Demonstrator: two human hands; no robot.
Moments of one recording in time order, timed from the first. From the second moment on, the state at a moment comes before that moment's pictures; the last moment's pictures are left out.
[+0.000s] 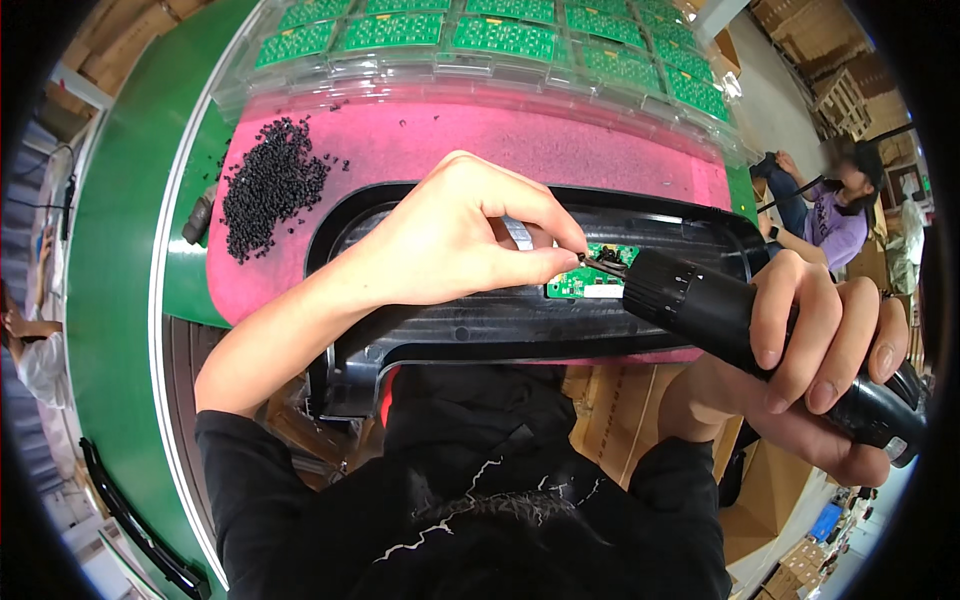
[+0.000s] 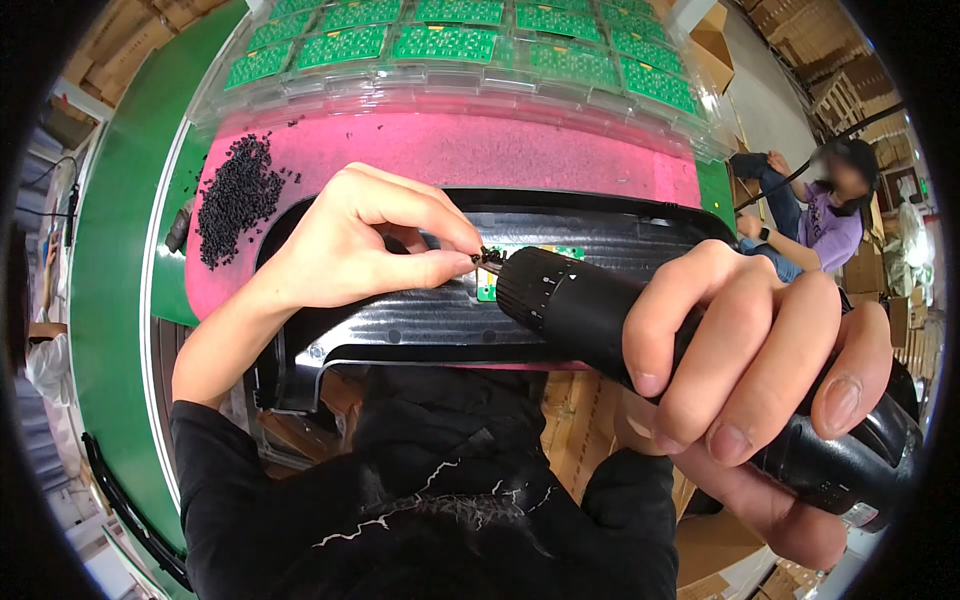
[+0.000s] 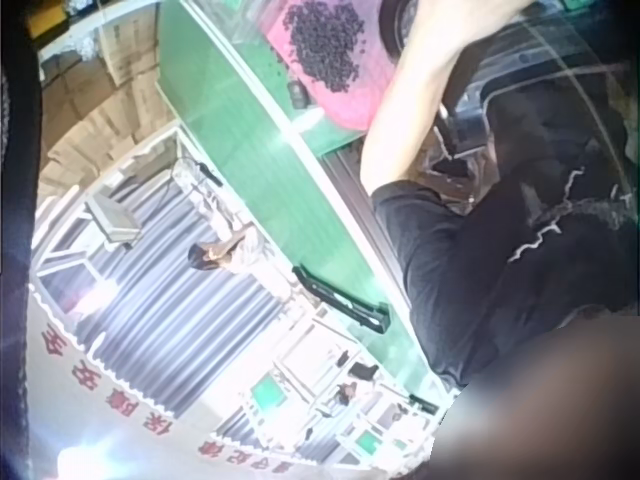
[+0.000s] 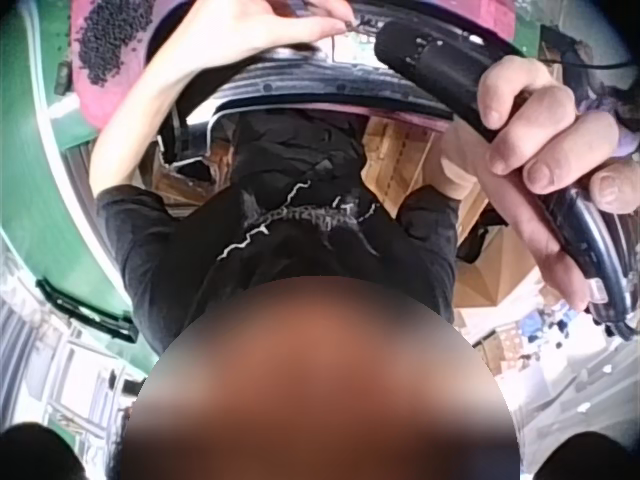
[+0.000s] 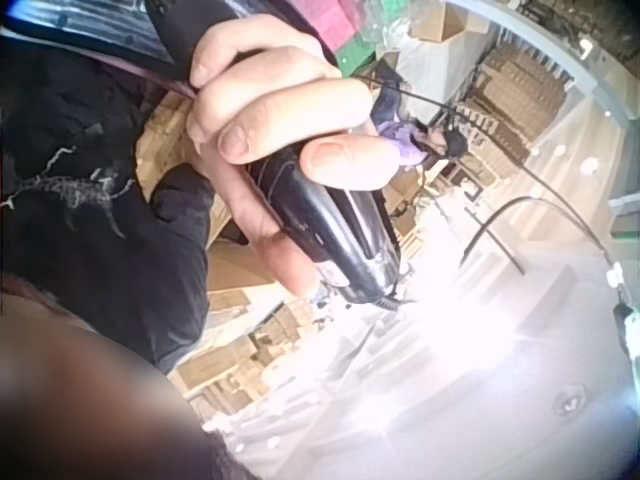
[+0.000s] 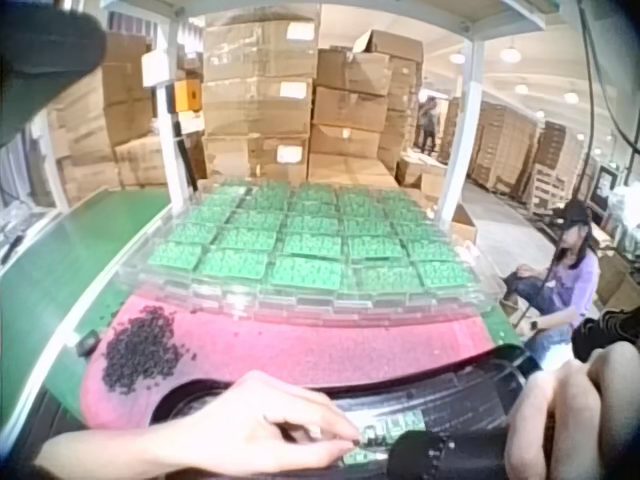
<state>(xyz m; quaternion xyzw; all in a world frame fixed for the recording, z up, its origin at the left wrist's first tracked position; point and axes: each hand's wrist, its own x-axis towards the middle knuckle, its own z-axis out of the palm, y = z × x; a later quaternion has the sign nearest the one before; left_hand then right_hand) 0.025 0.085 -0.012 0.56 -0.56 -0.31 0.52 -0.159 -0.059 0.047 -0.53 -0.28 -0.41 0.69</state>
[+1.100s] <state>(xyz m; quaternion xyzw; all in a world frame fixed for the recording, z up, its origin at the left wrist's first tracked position) 0.011 0.078 -0.021 0.59 -0.71 -0.11 0.37 -0.163 -0.112 0.014 -0.62 -0.08 -0.37 0.69</state>
